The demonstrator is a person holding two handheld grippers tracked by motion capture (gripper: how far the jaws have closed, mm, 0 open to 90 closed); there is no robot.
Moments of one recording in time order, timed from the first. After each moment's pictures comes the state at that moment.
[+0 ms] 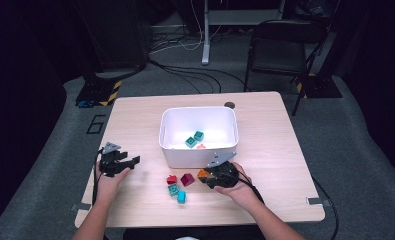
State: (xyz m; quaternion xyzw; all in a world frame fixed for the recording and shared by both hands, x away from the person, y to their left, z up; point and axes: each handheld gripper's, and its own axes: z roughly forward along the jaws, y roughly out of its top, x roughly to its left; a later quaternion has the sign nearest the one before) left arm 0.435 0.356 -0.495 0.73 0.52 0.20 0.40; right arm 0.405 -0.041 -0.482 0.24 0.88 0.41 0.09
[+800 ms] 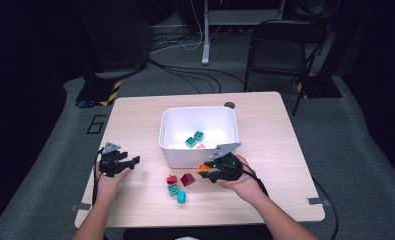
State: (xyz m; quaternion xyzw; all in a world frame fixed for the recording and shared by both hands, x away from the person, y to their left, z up) left arm 0.435 0.356 -0.495 0.73 0.52 0.20 0.40; right arm 0.406 -0.047 -0.438 0.23 0.88 0.42 0.07
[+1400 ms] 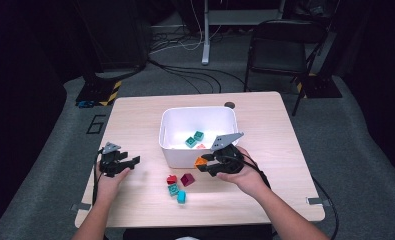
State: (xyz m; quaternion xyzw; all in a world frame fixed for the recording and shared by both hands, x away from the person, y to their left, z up) left arm 0.435 0.356 -0.495 0.73 0.52 0.20 0.40; right arm 0.406 -0.046 -0.396 0.21 0.87 0.44 0.06
